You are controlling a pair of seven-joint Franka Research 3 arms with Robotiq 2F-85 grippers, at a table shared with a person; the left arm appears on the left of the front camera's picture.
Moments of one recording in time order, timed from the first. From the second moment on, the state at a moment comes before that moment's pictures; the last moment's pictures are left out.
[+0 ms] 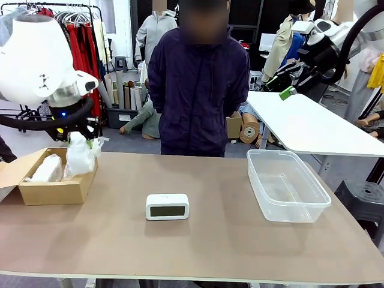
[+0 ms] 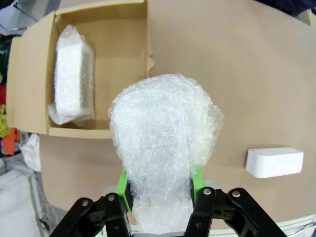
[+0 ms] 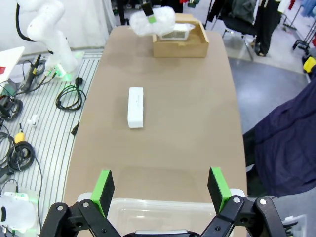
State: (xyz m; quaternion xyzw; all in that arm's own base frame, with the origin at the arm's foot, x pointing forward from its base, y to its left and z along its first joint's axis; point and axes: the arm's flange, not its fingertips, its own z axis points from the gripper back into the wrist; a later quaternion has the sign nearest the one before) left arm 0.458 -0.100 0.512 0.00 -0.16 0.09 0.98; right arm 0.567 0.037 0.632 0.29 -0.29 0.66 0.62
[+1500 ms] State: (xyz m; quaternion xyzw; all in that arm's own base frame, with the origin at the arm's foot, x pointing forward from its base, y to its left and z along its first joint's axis) left arm 0.573 -0.016 0.443 0.02 -0.18 -0.03 0.98; right arm 0.567 0.037 0.632 0.29 -0.29 0.66 0.62
